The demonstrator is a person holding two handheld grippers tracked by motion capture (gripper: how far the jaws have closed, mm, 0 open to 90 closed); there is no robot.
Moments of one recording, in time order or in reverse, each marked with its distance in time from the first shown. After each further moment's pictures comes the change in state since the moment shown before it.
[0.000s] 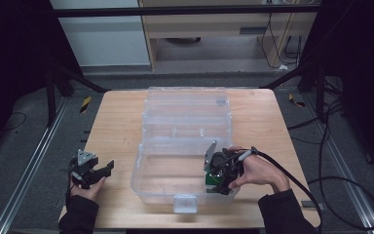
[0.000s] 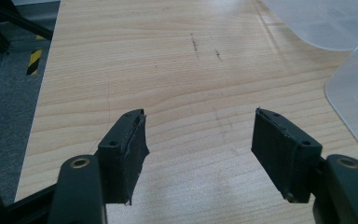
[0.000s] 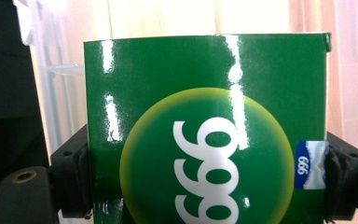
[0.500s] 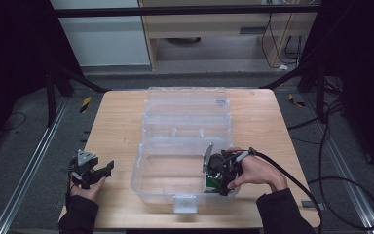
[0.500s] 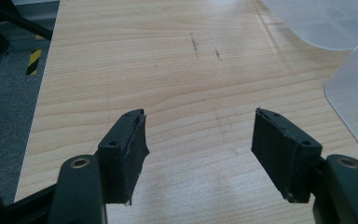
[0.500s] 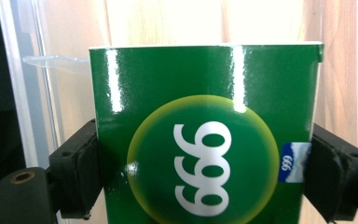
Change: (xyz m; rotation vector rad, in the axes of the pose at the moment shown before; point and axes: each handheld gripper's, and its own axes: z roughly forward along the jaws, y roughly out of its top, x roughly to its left) left arm 0.000 0.000 0.000 0.001 -0.001 0.001; right arm -0.001 0.001 0.011 0.037 0.014 -0.009
